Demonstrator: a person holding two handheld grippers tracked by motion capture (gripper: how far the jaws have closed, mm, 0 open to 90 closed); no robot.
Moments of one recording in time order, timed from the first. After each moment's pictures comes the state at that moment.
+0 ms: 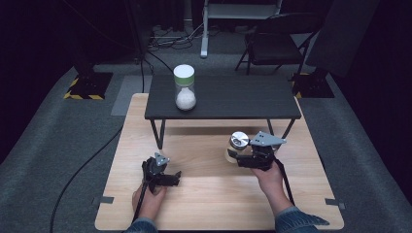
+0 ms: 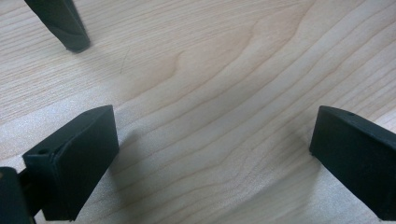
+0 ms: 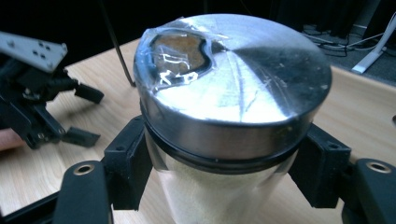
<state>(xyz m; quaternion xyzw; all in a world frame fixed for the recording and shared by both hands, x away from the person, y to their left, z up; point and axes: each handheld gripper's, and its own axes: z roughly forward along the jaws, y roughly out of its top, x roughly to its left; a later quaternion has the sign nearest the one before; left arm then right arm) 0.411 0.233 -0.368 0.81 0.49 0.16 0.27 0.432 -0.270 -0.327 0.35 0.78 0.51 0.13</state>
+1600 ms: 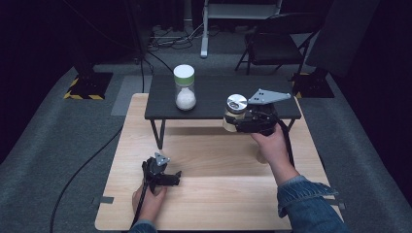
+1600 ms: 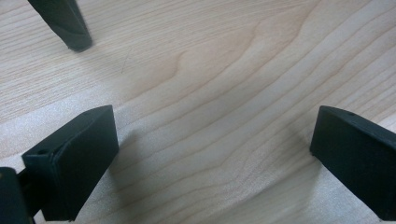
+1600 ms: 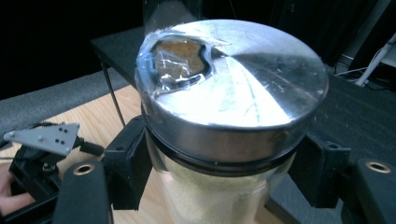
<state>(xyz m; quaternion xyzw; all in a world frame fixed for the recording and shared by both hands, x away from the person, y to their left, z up) 0.410 0.231 -0.368 0.81 0.49 0.16 0.27 0.479 -0.253 -0.201 0.31 0.79 0.49 0.16</state>
